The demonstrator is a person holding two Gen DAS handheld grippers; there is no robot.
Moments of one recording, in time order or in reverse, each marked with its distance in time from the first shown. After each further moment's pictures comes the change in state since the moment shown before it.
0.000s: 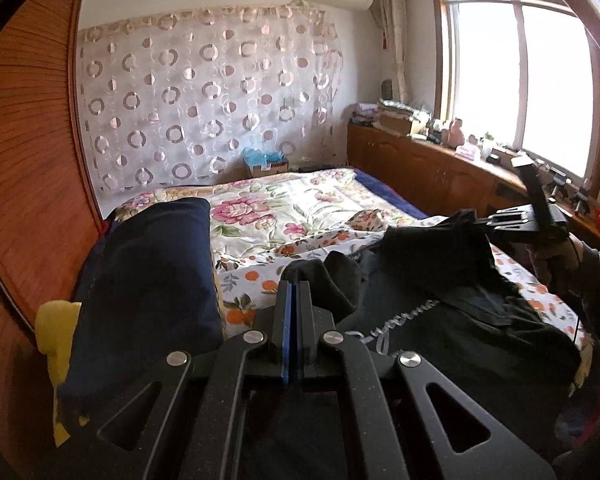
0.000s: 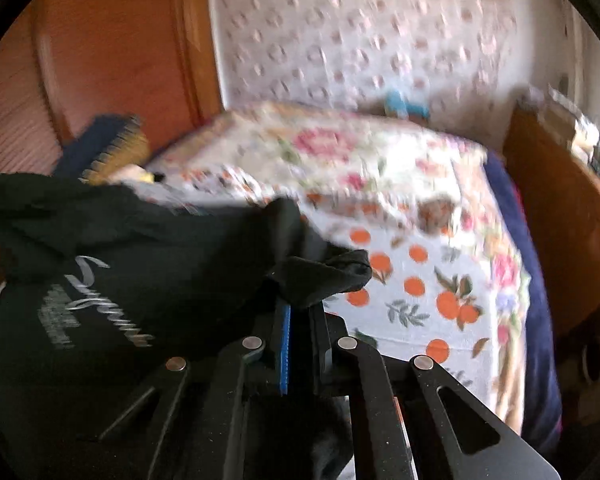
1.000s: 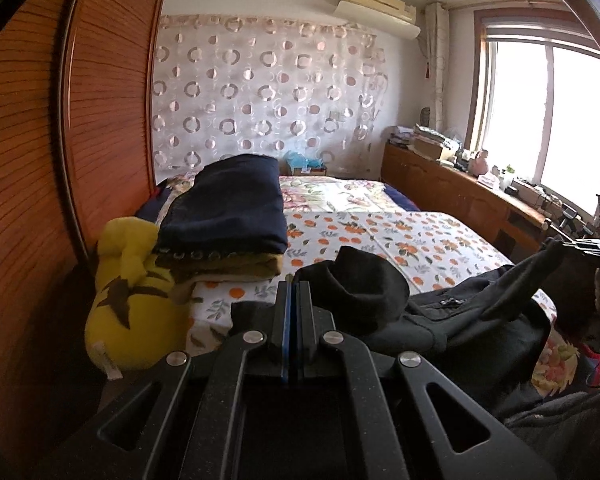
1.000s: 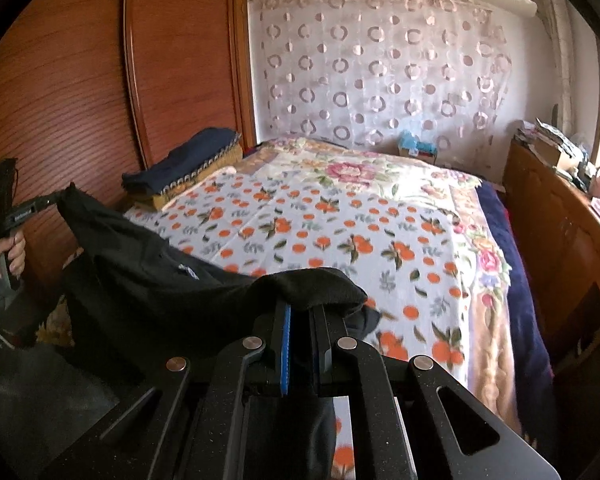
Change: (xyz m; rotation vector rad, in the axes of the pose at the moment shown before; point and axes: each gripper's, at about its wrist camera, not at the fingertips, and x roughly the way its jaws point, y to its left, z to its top) left arm -0.131 0.012 -0.110 -0.166 -0.034 0.111; right arm -0.214 0.055 -0.136 0.002 -0.064 0.048
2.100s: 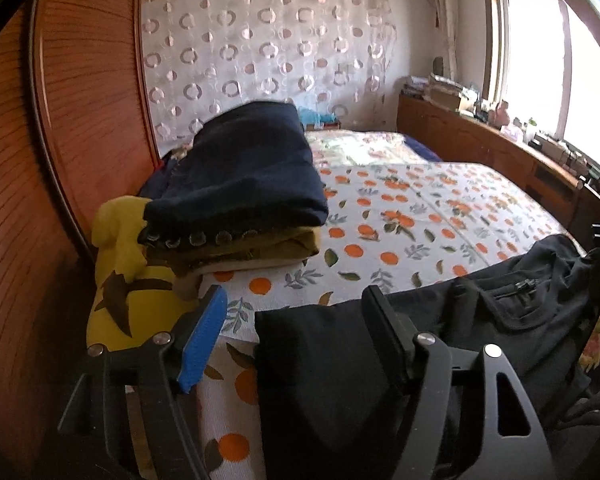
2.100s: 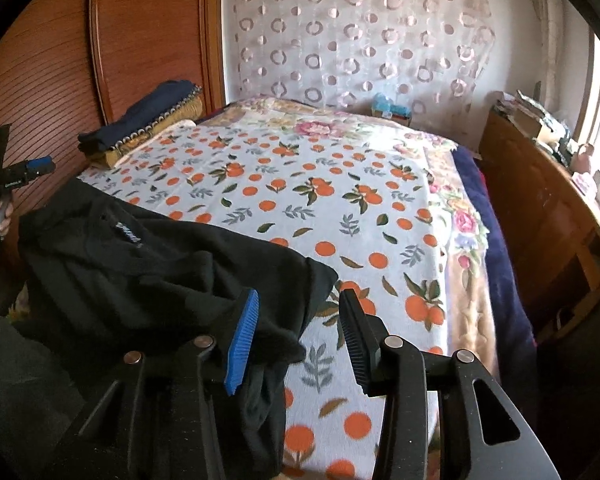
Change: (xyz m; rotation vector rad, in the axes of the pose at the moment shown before) left arm 0.091 0.028 0.001 0.078 0.163 0.067; right arm 0.048 -0.021 -0.024 0.012 0.131 -0.098
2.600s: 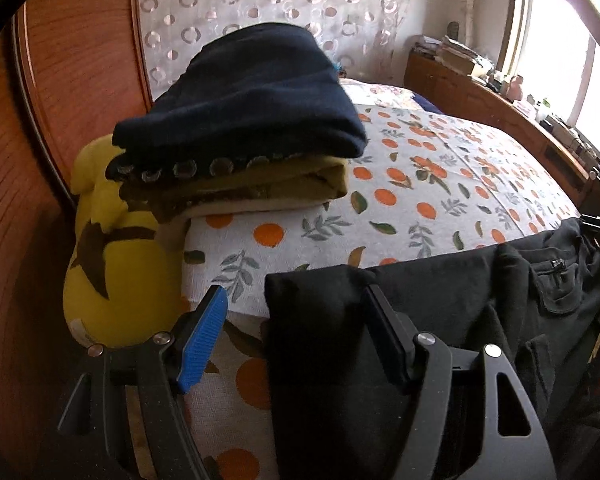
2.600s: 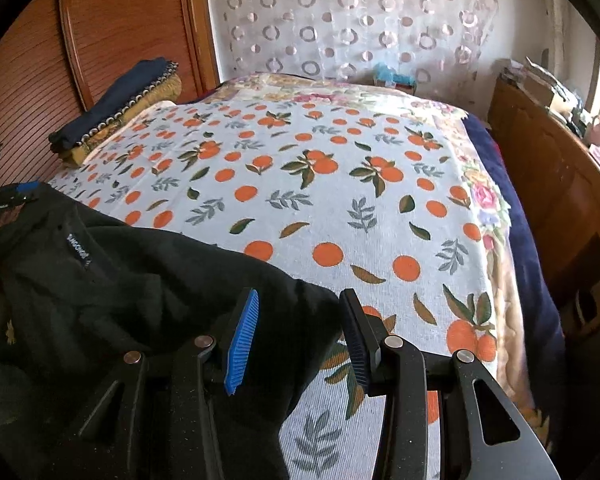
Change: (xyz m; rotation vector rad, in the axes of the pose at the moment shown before) left arm 0.050 0.020 -0.014 -0.058 0.200 -0.025; right arm 0.066 -0.010 0.021 0.059 0.090 0.019
